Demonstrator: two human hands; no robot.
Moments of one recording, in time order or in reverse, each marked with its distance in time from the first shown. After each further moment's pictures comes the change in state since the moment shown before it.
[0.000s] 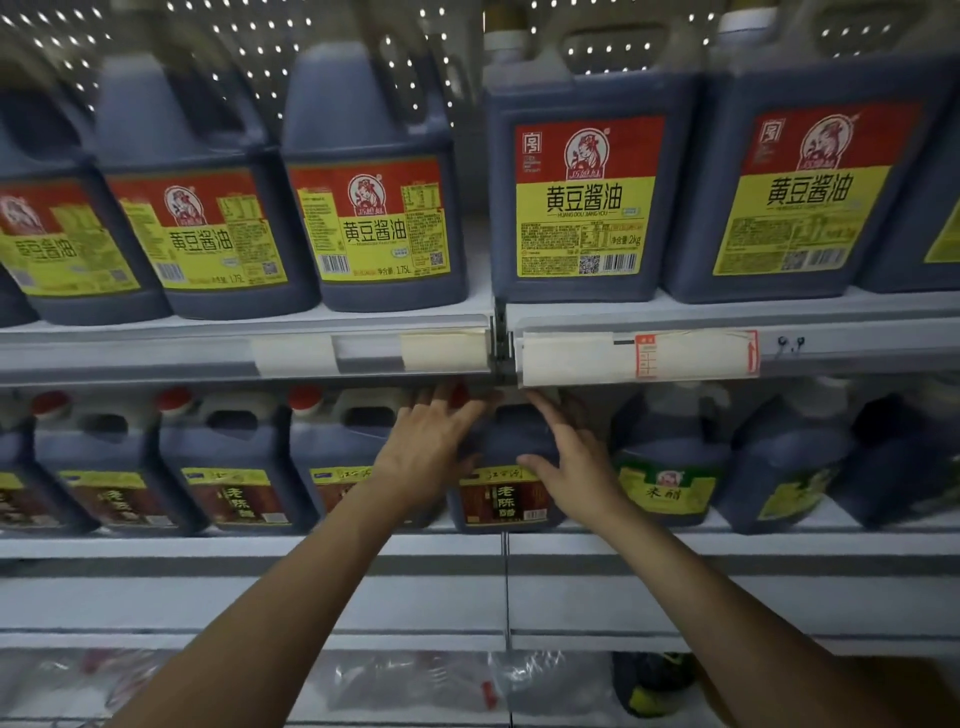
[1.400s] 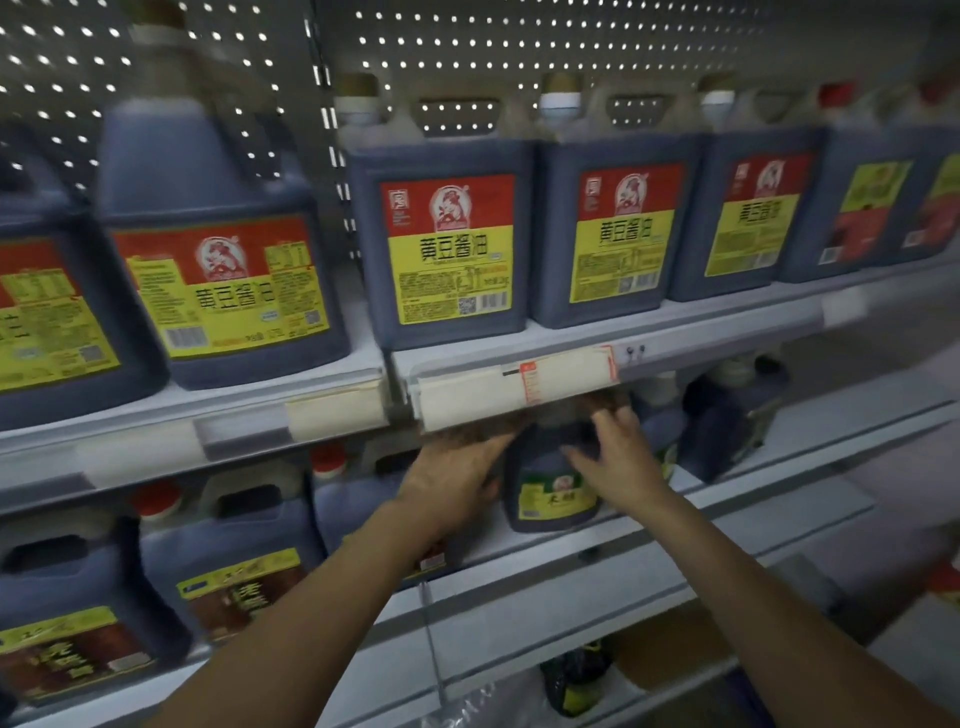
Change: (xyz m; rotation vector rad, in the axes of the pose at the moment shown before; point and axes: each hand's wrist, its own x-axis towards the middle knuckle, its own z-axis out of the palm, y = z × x) left_hand 0.057 0.091 0.008 -0.206 0.080 0.515; right_hand -0.046 0.051 -0.121 -0.395 0.263 0.401
